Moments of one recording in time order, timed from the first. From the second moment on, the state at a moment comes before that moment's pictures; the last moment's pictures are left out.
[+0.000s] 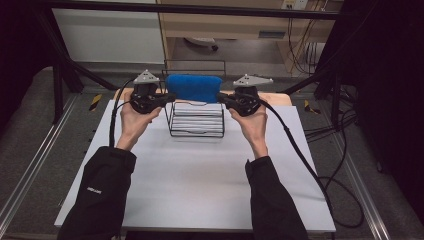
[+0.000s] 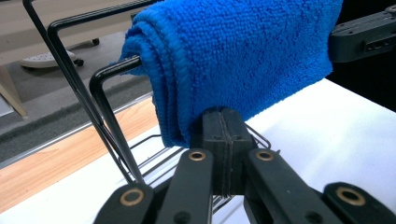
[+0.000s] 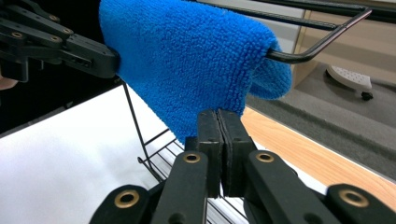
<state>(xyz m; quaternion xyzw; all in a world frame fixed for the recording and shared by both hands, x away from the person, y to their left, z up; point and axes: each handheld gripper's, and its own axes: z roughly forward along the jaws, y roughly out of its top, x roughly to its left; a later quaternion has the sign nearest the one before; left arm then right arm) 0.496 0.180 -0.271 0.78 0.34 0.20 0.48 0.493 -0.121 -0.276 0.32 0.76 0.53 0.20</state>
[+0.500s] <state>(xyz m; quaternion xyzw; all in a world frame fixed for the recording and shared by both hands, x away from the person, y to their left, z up) 0.468 0.205 -0.274 0.78 0.35 0.20 0.47 0.461 -0.137 -0.255 0.32 0.76 0.54 0.18</state>
